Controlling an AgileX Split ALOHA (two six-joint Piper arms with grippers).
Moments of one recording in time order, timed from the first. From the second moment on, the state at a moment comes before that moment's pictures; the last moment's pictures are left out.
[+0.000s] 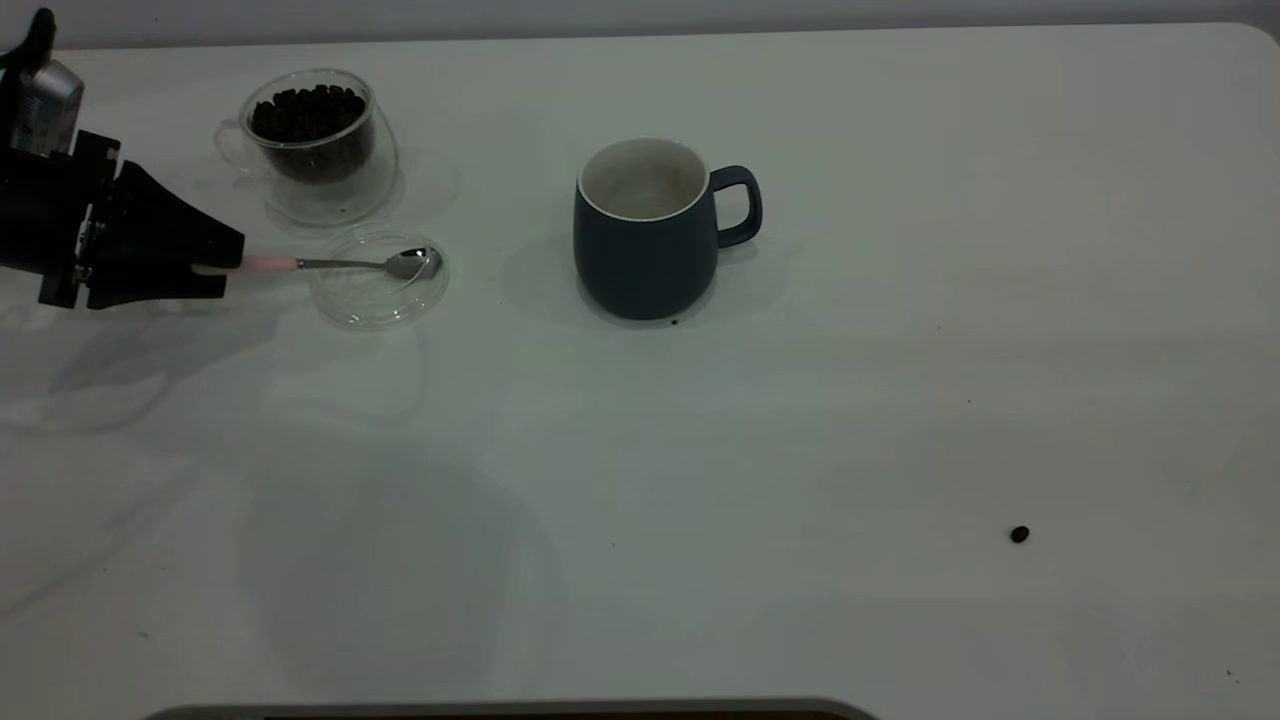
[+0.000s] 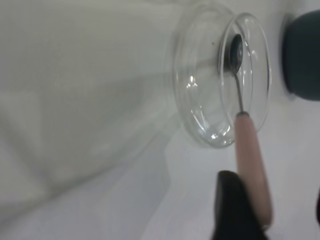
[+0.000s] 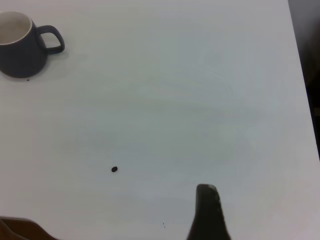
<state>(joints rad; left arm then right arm) 0.35 2.49 -1.30 -1.23 0.92 1.37 -0.01 0.03 -0.47 0.06 1.12 -0.11</state>
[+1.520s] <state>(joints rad) 0.32 1.26 -1.31 -0.37 1.17 0.36 -0.01 0.03 -0.47 0.06 1.12 -0.11</state>
